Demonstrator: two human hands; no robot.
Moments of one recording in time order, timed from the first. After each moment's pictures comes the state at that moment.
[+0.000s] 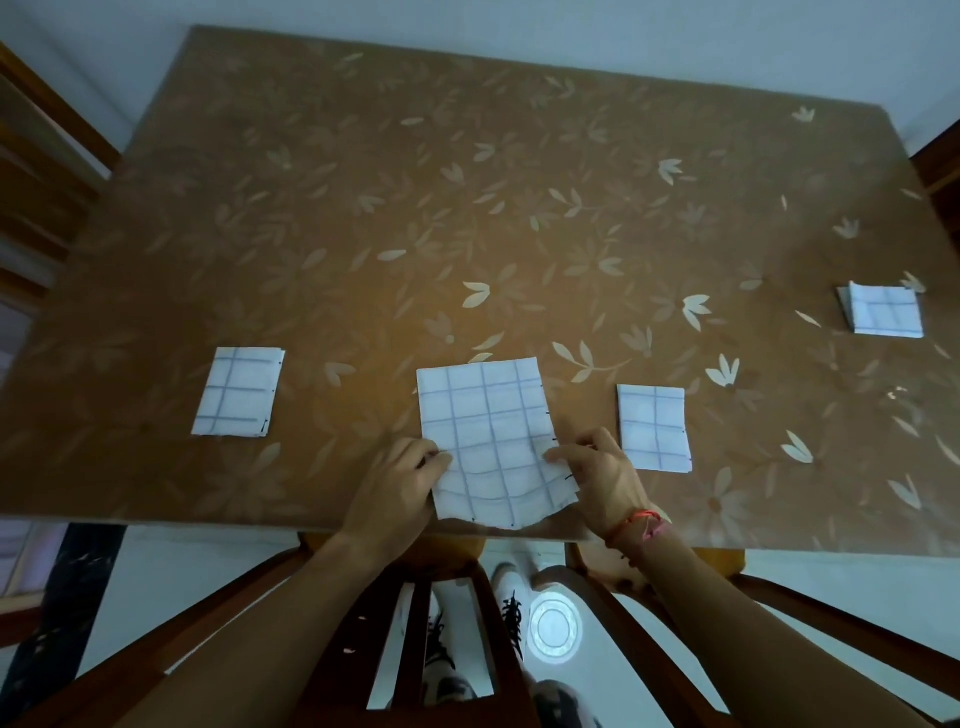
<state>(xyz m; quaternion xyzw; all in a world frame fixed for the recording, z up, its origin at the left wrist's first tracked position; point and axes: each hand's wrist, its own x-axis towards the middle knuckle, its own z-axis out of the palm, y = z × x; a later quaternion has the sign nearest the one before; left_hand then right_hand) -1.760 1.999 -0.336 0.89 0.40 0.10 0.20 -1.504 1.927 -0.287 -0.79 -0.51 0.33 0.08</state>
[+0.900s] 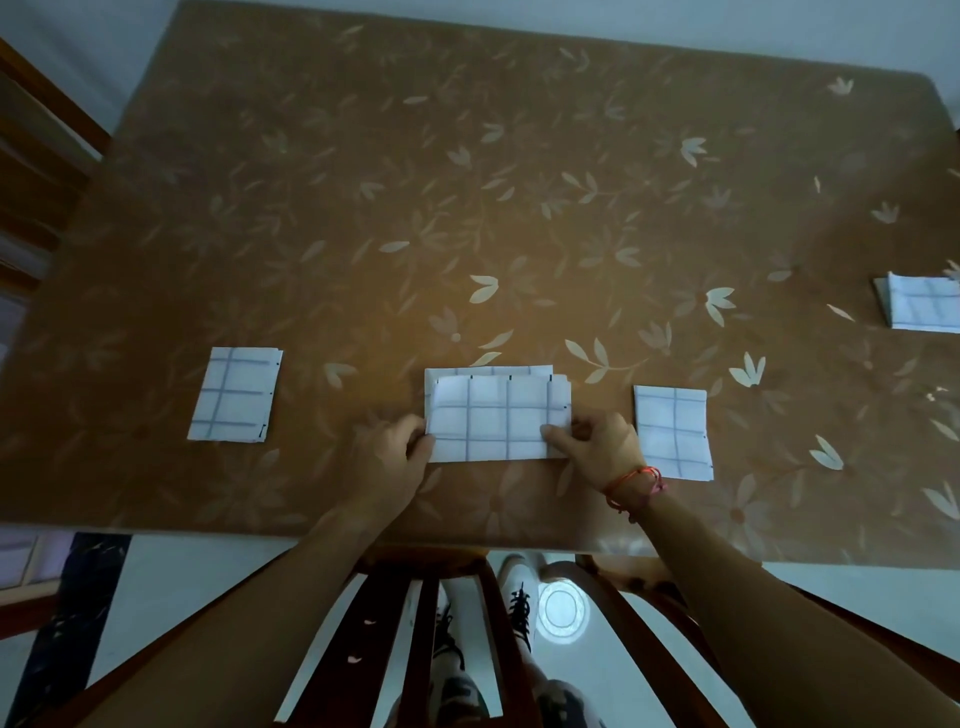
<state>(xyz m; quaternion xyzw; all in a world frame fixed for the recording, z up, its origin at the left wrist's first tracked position) -1.755 2.041 -0.335 0.76 0.56 0.14 0.29 -1.496 1.983 -0.320 -0.80 -0.45 0.34 0.19</state>
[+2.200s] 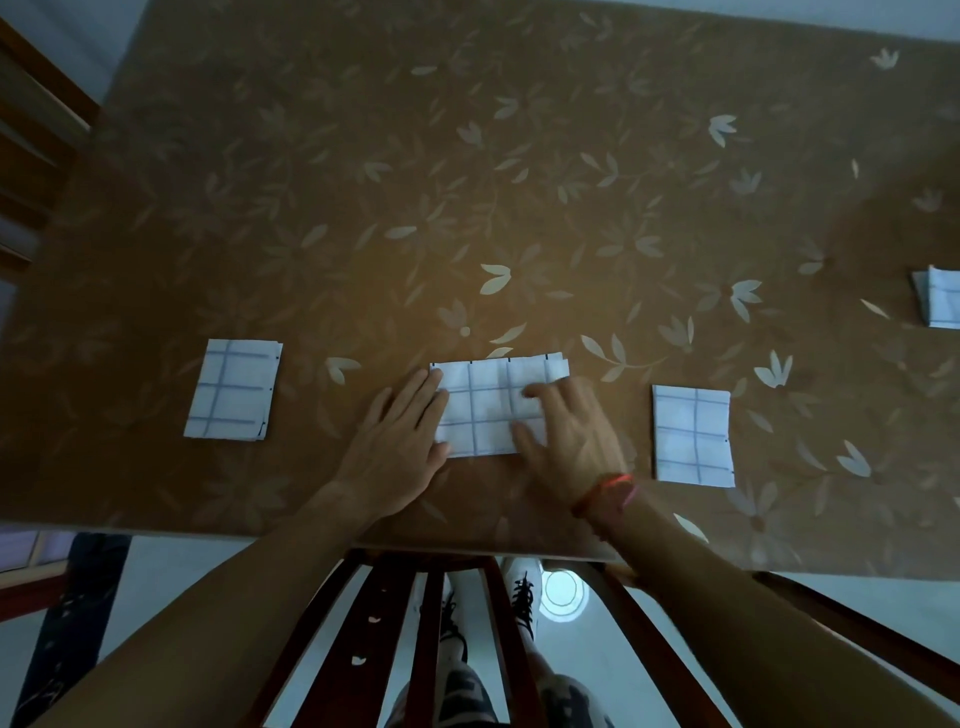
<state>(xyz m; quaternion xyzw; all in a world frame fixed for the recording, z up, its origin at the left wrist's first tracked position) -1.758 2.063 -0.348 0.90 0.41 -0.04 0.11 -1.541 2.002 -0.314 -0.74 -0.64 0.14 0.15</state>
